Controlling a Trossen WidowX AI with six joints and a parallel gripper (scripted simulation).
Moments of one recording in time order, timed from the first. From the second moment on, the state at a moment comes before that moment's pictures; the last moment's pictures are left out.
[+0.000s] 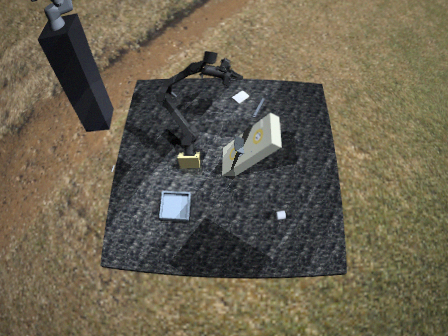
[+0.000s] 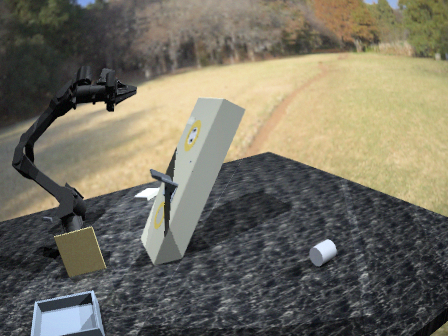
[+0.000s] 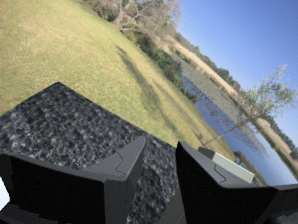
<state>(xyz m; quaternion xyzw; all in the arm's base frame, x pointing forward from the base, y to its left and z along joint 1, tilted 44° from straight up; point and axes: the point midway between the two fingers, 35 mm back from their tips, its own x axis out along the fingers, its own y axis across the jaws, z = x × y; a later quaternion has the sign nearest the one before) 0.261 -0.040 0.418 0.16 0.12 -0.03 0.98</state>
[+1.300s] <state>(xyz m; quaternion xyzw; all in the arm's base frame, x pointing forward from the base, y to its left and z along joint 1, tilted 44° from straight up) 0.287 -0.183 0.158 0.83 0.27 -0.12 0.47</state>
